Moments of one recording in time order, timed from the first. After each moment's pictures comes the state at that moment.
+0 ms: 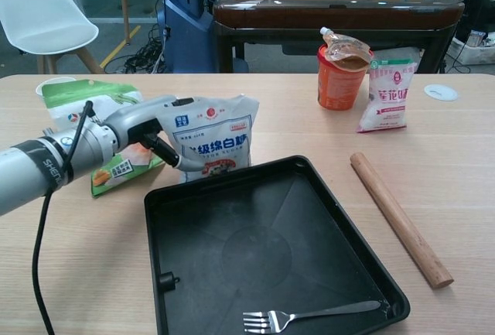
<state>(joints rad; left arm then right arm) -0.78 -1.78 -0.21 -1.08 1.35 0.85 -0.46 0.04 -0.97 0.14 -1.71 -1.36 1.52 -0.08</state>
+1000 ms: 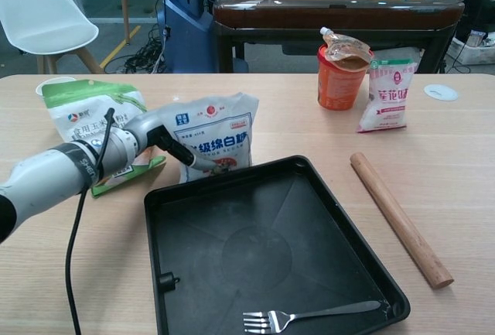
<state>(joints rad) -0.84 -1.91 -0.26 -0.90 1.26 0.76 -0.50 0.02 -0.96 0.14 -1.71 -1.35 1.53 -0.06</state>
